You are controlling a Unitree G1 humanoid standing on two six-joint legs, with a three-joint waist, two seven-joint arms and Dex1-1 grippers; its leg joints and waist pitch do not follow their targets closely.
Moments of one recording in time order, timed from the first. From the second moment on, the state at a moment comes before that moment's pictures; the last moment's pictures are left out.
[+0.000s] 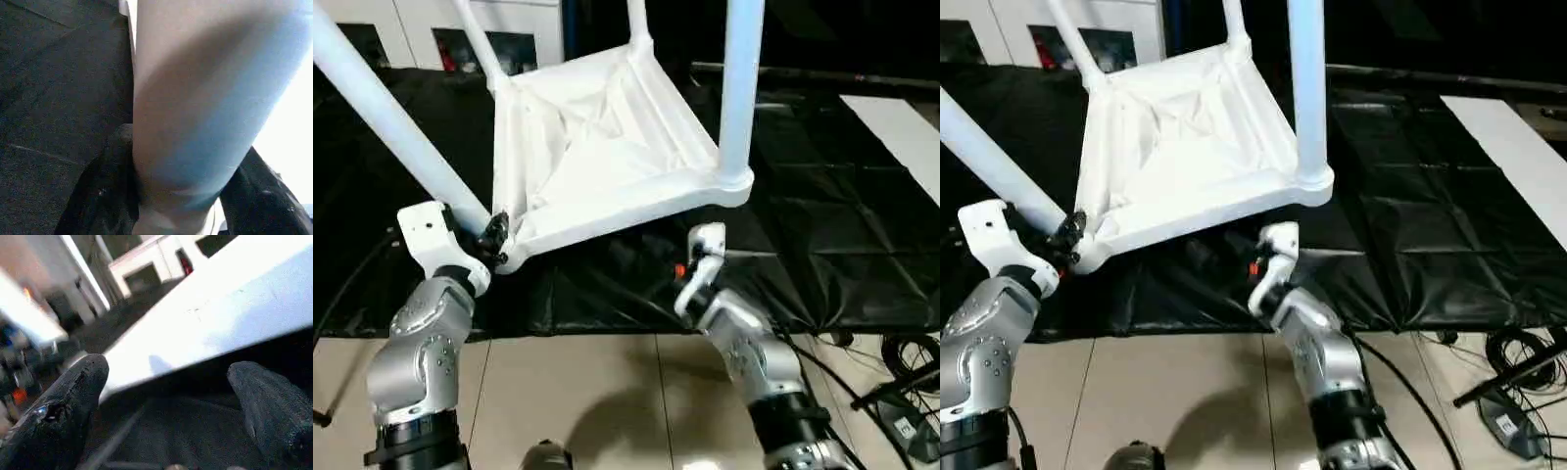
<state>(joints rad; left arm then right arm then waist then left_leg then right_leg) -0.26 0.08 0.36 -0.11 -0.31 0.57 -0.13 -0.40 0.11 -0.04 0.46 0.44 0.19 0.63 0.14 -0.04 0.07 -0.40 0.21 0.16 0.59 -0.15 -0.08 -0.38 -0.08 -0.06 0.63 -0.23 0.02</state>
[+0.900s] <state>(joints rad) -0.22 0.09 0.30 -0.24 -0.32 0.63 -0.12 -0.82 0.13 -0.32 1.08 0.63 0.13 0.64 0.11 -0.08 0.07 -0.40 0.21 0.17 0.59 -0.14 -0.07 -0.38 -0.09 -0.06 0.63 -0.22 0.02</state>
